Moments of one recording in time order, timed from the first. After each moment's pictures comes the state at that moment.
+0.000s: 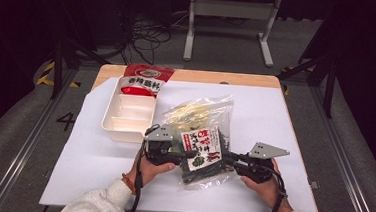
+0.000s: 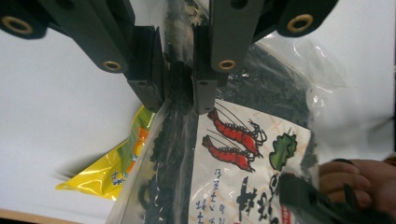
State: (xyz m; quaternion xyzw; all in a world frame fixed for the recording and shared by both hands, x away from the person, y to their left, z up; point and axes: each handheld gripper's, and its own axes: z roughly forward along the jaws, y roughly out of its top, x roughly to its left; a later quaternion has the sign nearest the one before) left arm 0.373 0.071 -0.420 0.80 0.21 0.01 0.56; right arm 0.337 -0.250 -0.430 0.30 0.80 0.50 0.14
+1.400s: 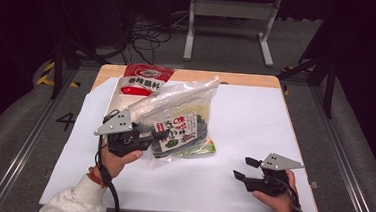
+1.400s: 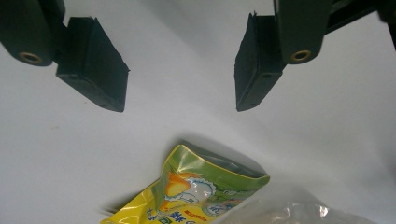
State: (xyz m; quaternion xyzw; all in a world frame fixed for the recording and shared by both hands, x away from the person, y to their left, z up) left arm 0.352 0.148 -0.344 0.76 0.17 0.11 0.62; right arm 0.304 -0.279 -0.428 0.35 0.81 0.44 0.17
